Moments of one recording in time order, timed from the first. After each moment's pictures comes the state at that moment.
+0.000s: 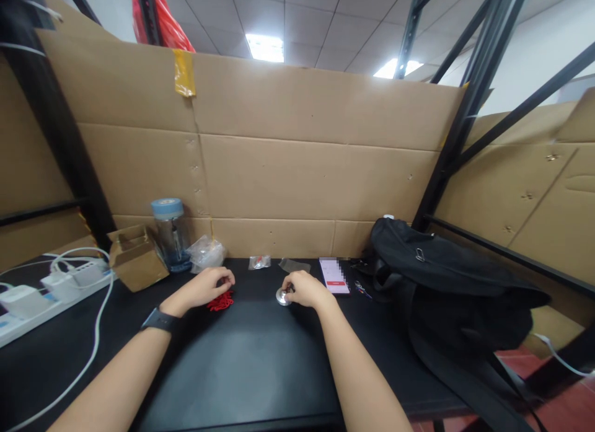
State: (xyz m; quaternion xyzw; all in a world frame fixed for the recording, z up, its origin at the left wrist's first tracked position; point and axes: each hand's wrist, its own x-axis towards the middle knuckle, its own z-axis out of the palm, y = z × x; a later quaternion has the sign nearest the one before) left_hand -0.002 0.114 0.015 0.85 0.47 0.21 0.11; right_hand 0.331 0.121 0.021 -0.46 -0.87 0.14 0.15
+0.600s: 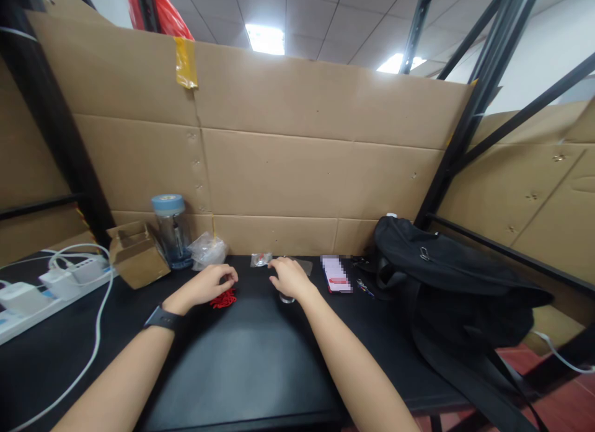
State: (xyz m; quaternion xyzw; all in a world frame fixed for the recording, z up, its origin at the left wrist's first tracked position) left_hand -0.004 0.119 0.011 0.85 0.46 0.22 0.12; right_hand 0.278 0.134 0.024 -0.45 -0.88 0.04 0.18
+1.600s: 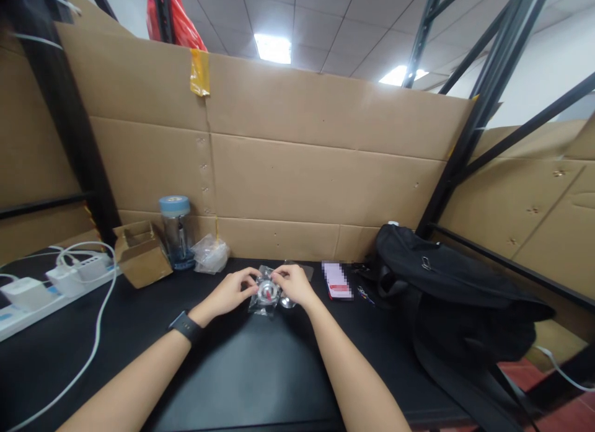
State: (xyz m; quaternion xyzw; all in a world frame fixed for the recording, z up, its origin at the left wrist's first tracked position) left_hand 0.054 0.102 -0.001 0.79 0.43 0.35 0.26; right_hand 0.282 0.129 0.014 -0.44 -0.75 0.34 0.35
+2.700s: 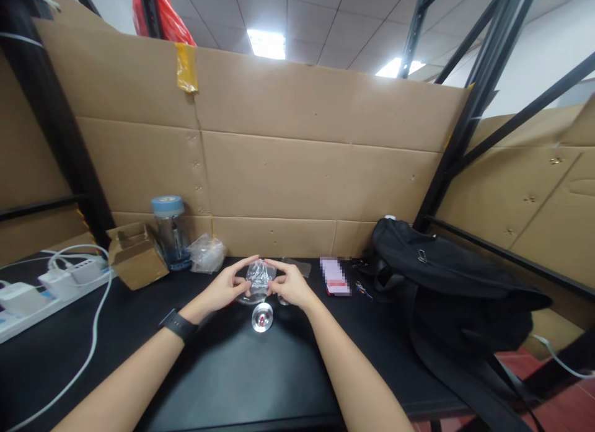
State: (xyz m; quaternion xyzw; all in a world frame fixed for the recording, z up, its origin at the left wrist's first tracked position) left_hand 0.054 0.101 0.005 0.71 0.38 0.41 0.43; right_hand 0.287 0.111 0.015 -0.35 -0.71 0.47 0.38
